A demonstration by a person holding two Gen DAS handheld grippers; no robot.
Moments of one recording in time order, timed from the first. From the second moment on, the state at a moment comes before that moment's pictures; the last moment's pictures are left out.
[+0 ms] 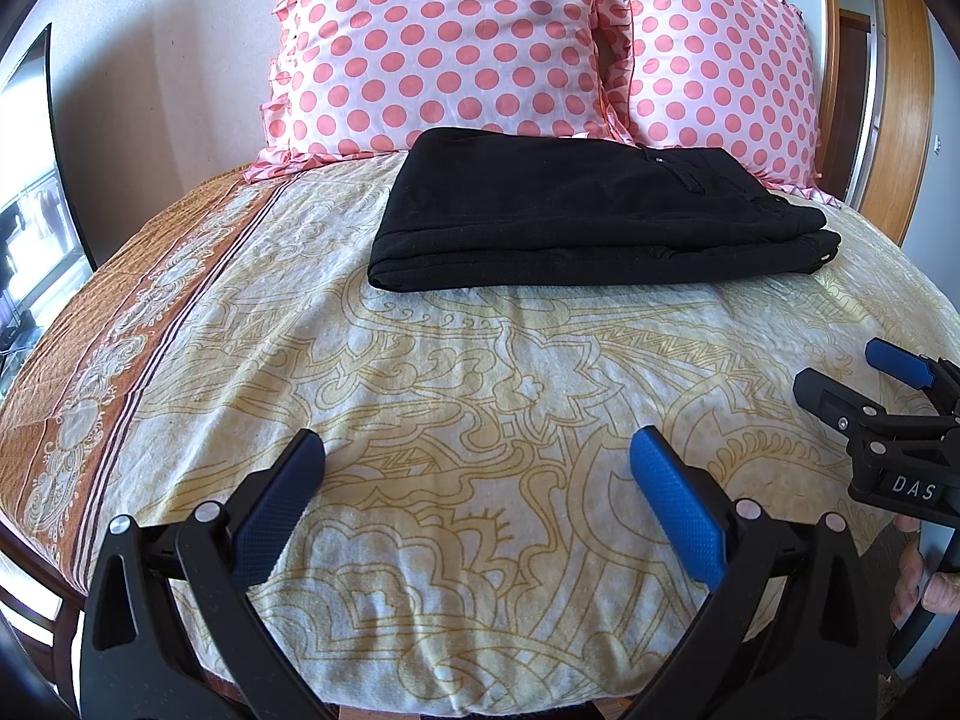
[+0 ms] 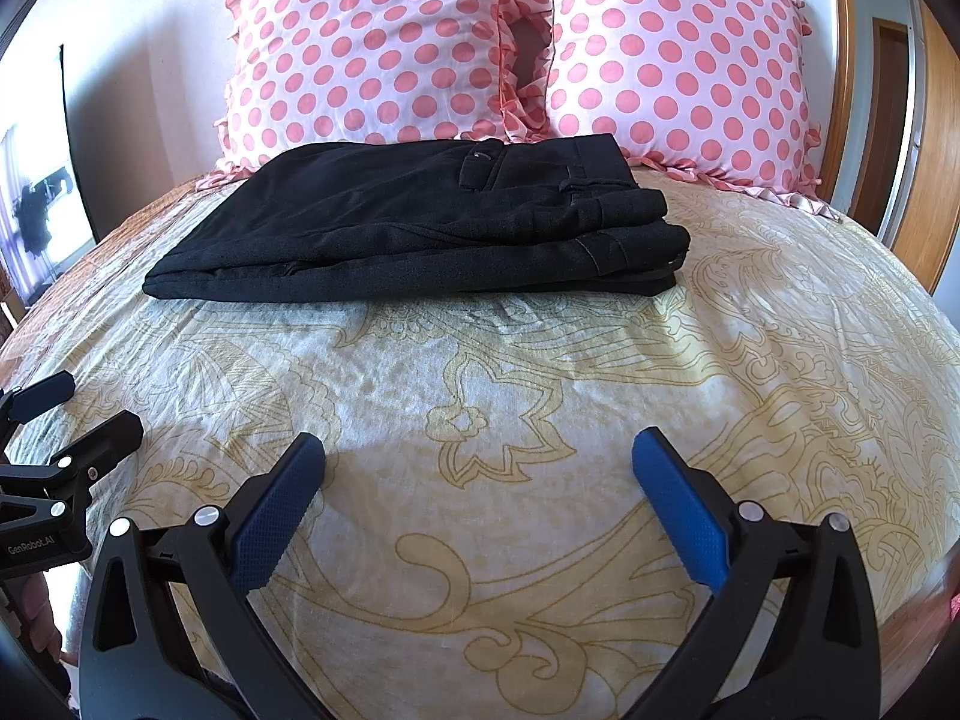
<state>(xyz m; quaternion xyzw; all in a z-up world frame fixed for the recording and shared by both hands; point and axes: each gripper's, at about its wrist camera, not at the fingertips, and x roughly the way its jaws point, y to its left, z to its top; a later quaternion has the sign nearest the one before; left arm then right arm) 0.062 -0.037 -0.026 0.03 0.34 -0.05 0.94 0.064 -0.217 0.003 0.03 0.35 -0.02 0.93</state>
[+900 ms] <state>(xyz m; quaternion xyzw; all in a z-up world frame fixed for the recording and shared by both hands) 0.068 -0.035 -0.024 0.04 0.37 -0.06 0.93 0.065 -0.216 0.003 0.03 0.35 -0.02 0.93</state>
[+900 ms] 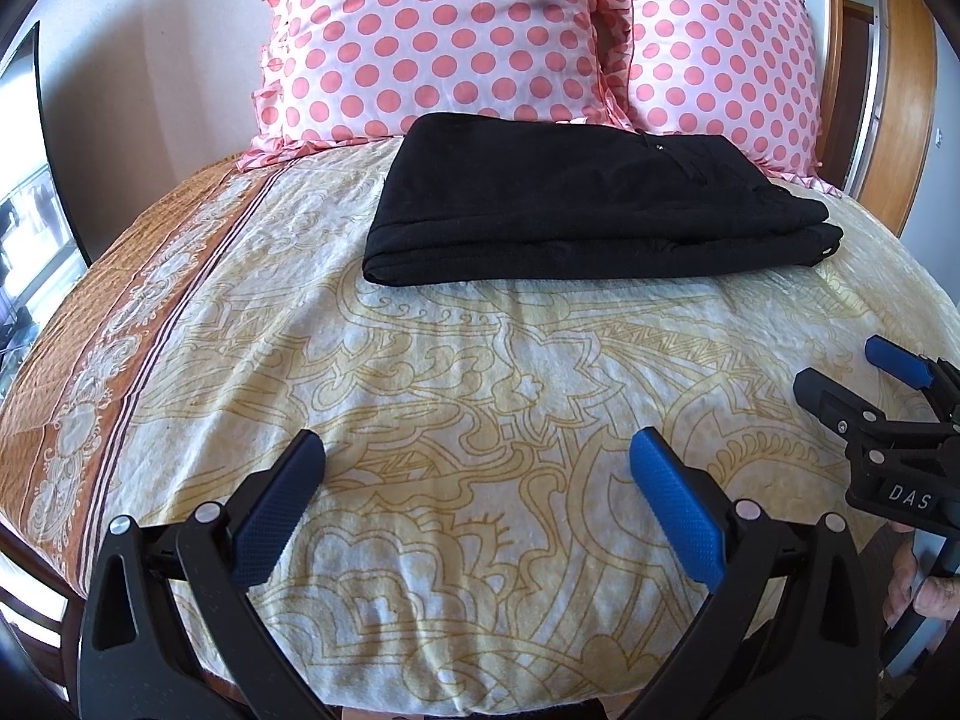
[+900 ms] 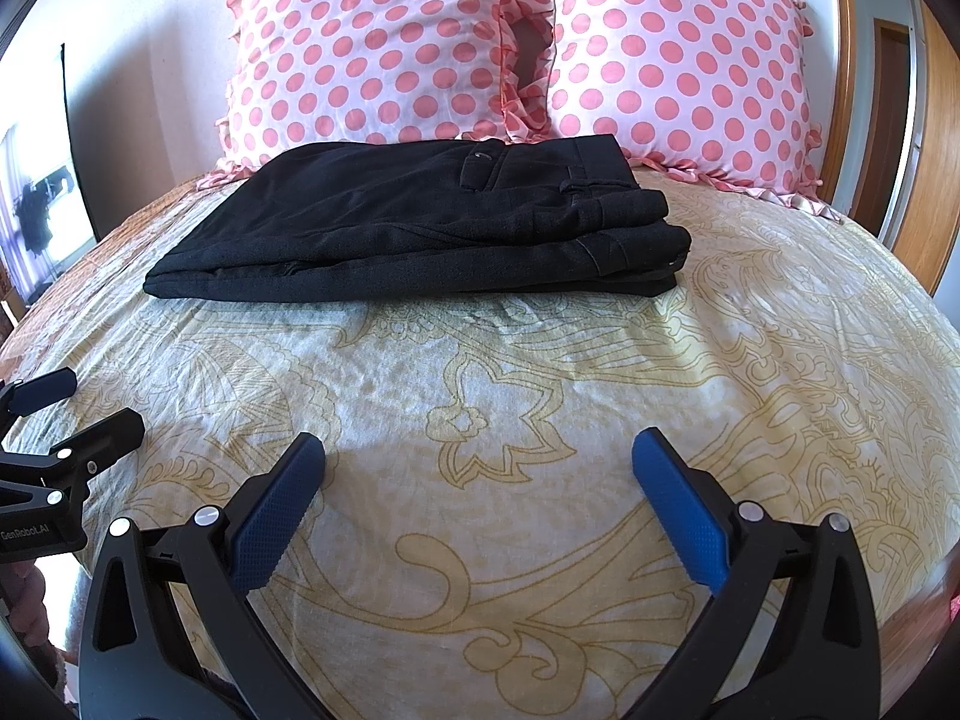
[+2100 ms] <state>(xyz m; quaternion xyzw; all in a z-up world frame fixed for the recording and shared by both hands) 0.072 -0.034 -0.023 0.04 0.38 -0.06 0.92 0.065 -0.215 0.003 0.03 0.35 -0.02 0.93</state>
